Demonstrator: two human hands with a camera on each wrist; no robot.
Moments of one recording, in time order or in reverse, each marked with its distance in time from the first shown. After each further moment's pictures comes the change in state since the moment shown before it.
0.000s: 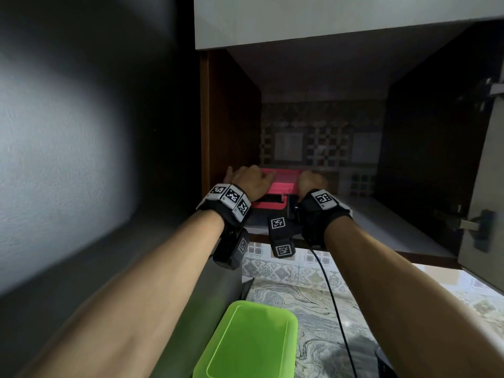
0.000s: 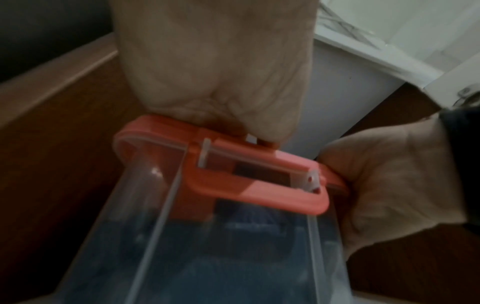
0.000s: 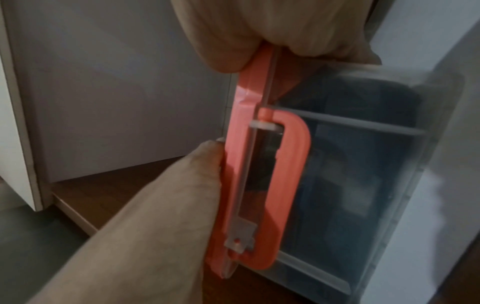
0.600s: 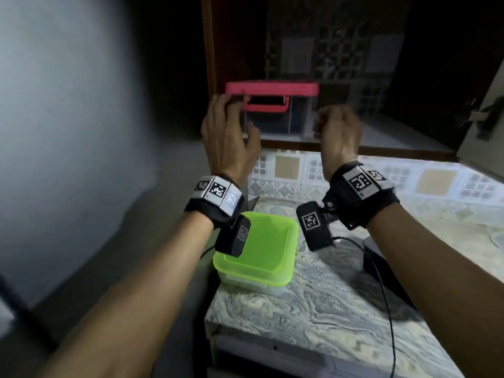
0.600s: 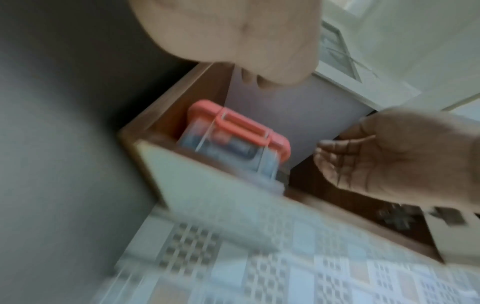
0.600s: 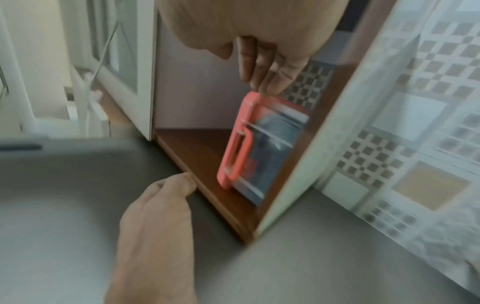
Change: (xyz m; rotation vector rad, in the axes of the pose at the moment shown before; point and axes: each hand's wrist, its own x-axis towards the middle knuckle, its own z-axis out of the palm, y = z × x) left_hand -0.132 -0.046 0.058 -0.291 0.731 0.130; right_hand -0.112 0.042 0.038 1.016 0.323 0.078
